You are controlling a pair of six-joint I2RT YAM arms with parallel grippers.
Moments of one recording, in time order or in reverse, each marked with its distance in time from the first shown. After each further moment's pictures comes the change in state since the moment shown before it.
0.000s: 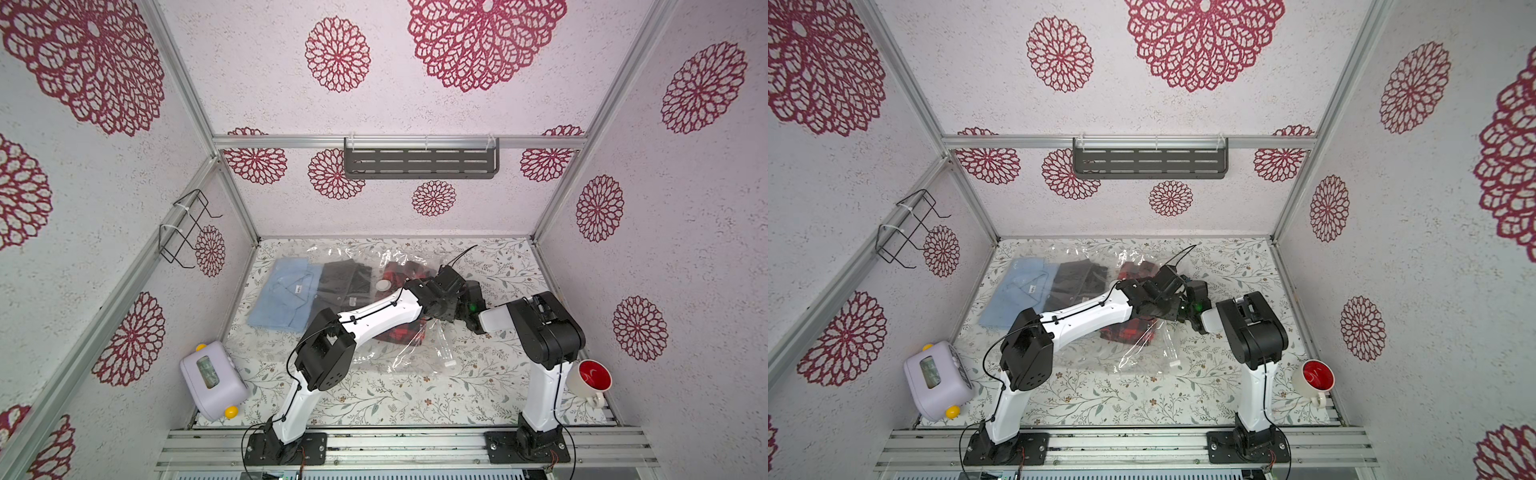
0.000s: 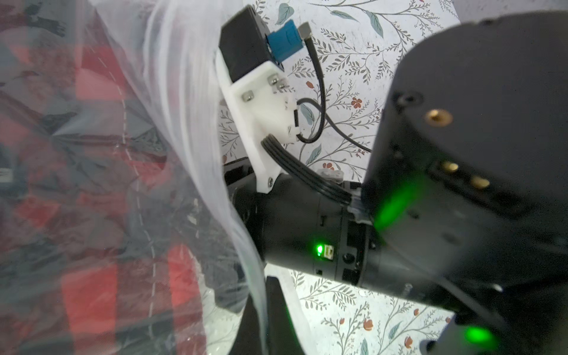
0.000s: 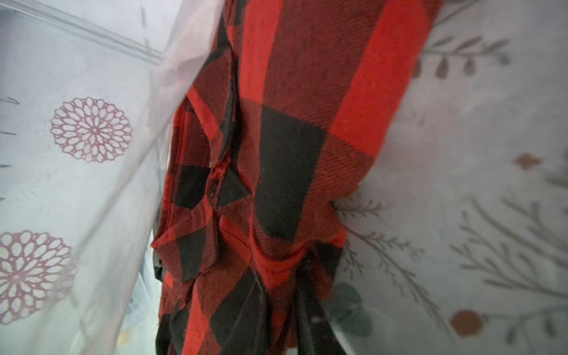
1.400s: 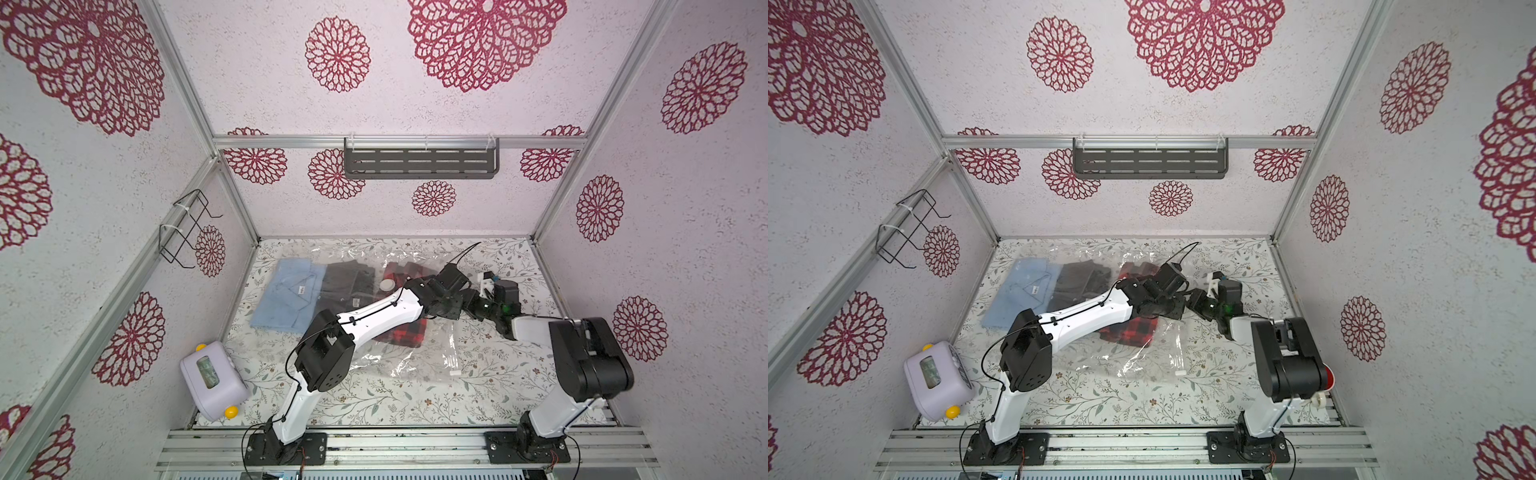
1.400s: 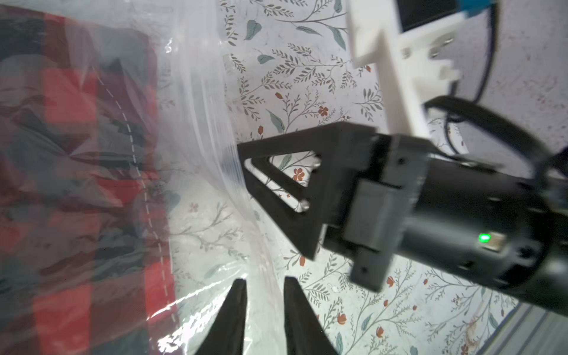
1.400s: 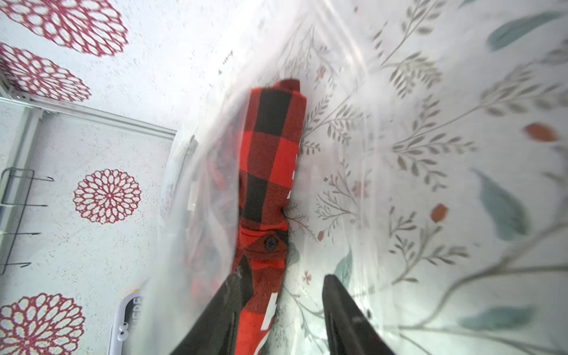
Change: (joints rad) left arm -0.001 -0.004 0.035 0.026 0.053 0.008; right arm -0.225 -0.394 -0.200 -0.129 0.076 -0.019
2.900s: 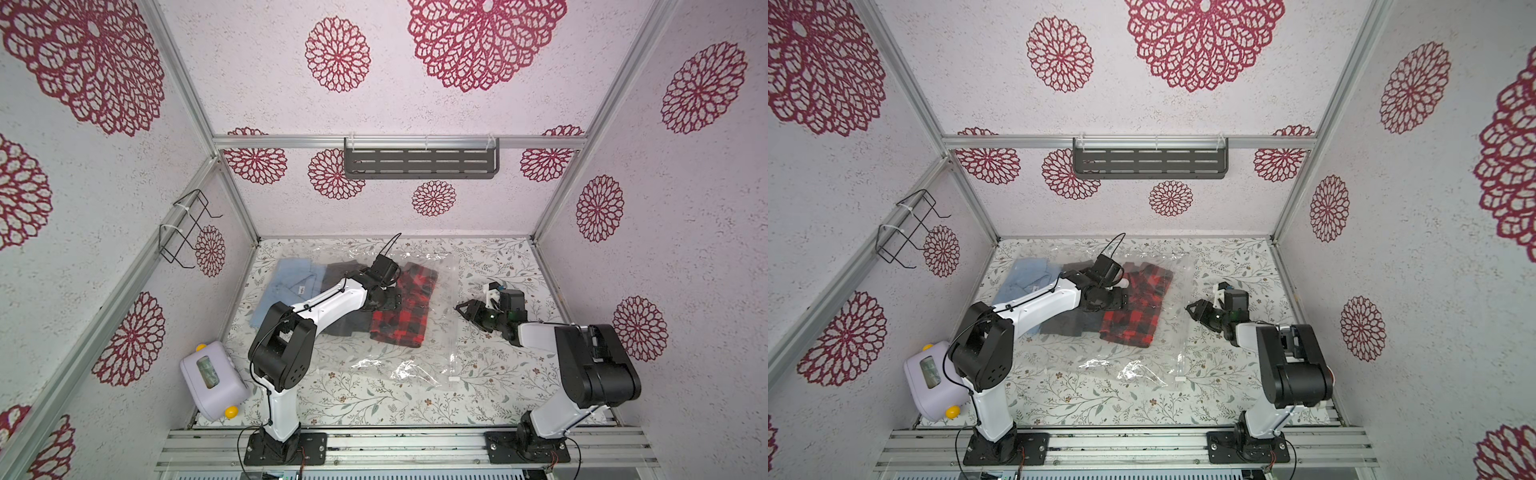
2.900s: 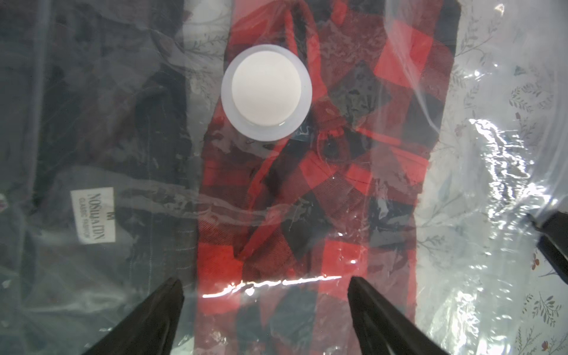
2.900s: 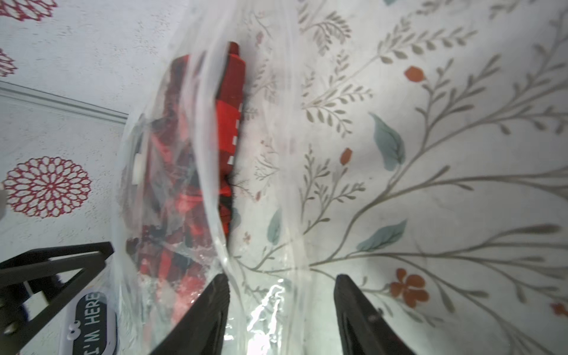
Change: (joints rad) left arm 0.338 -0.230 -0.439 0.004 -0.016 -0.005; right arm 0.000 -0.025 -0.043 -0.103 0.005 -0.113
